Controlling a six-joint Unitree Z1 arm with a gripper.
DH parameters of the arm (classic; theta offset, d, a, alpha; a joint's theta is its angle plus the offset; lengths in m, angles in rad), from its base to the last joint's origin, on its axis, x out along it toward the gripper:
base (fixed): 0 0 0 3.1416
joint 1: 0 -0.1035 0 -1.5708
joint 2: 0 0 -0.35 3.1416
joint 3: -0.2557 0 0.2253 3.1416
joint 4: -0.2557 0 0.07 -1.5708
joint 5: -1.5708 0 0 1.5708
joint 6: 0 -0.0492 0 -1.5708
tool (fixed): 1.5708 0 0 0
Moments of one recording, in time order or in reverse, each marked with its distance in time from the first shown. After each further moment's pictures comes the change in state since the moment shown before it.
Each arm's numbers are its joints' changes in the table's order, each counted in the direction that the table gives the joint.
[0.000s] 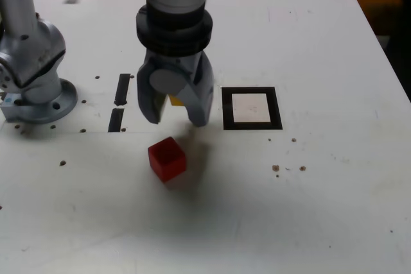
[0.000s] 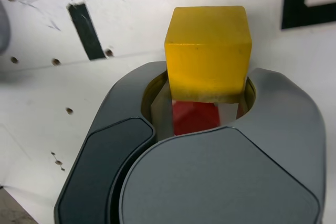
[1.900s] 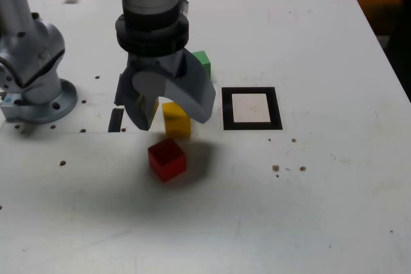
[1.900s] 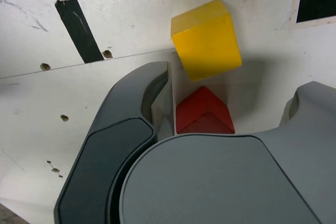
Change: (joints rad) arm -0.026 0.126 0.194 0.195 -0.061 -0.037
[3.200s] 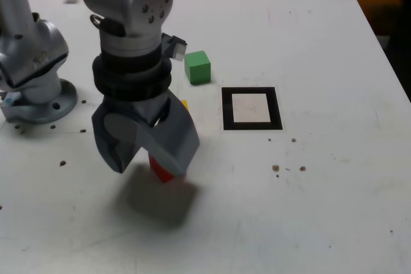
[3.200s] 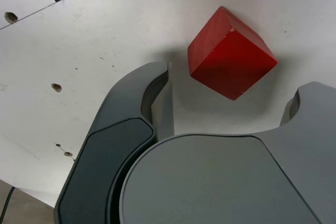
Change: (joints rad) arm 0.237 -0.062 0.016 0.106 -0.076 0.047
